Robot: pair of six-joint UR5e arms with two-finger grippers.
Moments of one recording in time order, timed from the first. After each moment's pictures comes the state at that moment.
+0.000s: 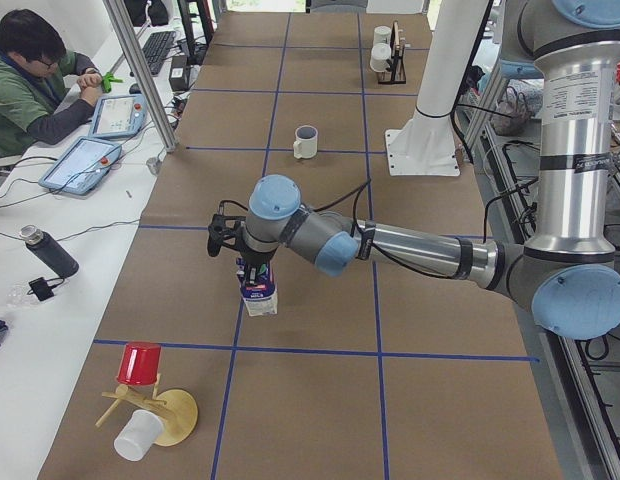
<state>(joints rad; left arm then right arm) -1.46 -1.54 -1.82 -1.92 -2.36 -0.50 1.54 -1.67 1.62 -1.40 2.29 0.04</state>
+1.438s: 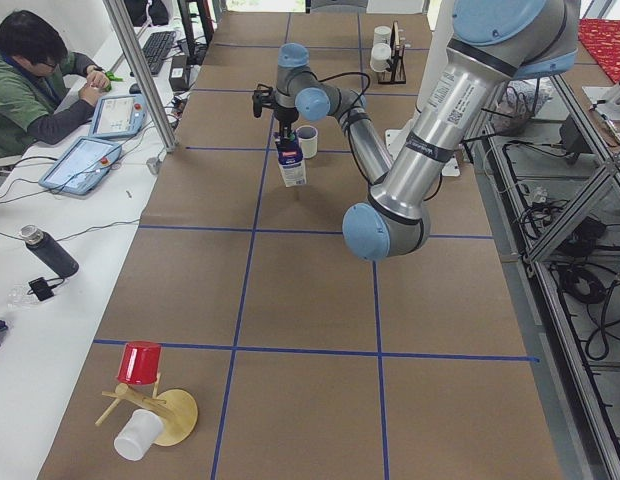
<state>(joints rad) -0.72 -2.17 -1.92 -1.47 -1.95 -1.20 1.54 -1.67 1.62 -1.40 2.29 0.09</state>
